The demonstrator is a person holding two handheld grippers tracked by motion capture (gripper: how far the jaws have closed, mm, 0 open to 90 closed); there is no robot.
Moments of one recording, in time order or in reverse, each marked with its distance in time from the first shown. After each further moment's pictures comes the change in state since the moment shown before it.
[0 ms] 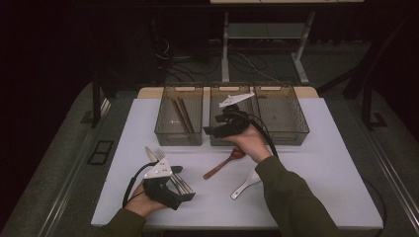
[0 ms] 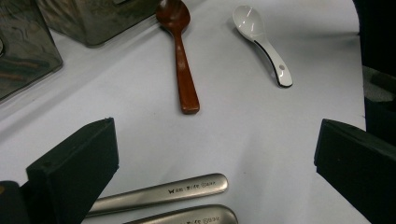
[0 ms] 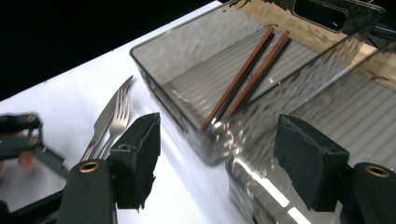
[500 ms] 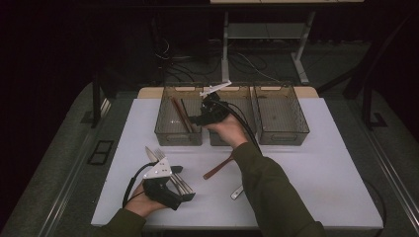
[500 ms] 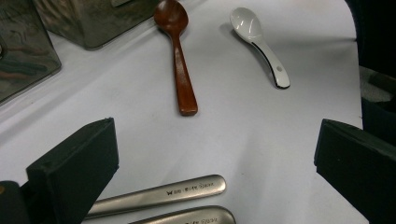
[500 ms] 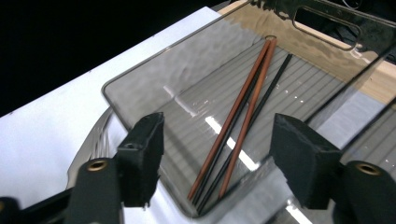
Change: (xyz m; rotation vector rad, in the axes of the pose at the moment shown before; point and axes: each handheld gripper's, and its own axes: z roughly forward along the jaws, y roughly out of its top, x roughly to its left) left arm 0.000 0.001 -0.001 -0.009 -0.004 0.013; right arm -0.002 0.040 0.053 0.035 -0.038 0.032
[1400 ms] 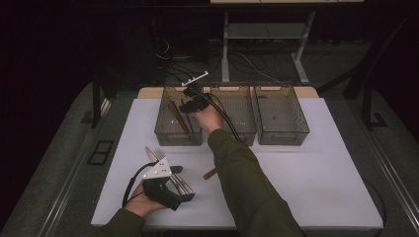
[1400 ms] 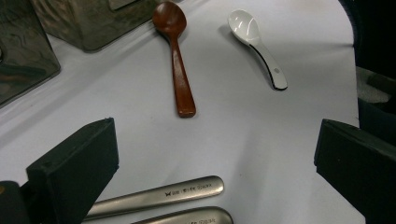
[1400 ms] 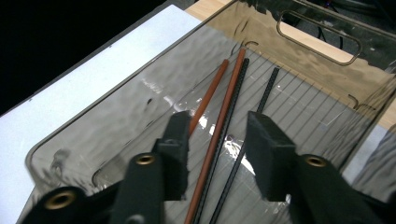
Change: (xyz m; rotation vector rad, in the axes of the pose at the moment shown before) left arm -0.001 0.000 0.000 -0.002 -0.005 0.009; right arm -0.002 0.044 0.063 0.072 -0.117 0.049
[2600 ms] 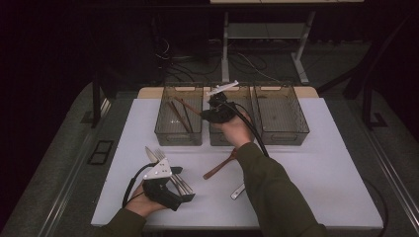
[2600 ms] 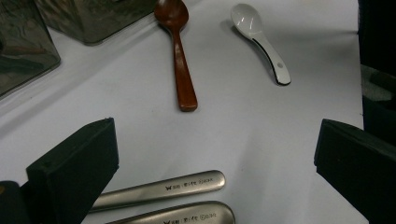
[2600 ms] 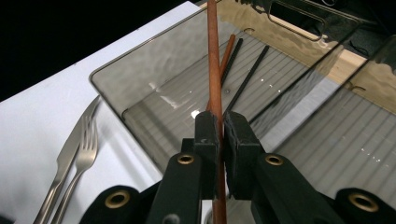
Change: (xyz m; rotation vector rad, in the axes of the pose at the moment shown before) left arm 0.000 -0.002 0.001 0.013 0.009 -0.009; right arm -0.011 -0.050 -0.073 -0.052 0.051 -0.034
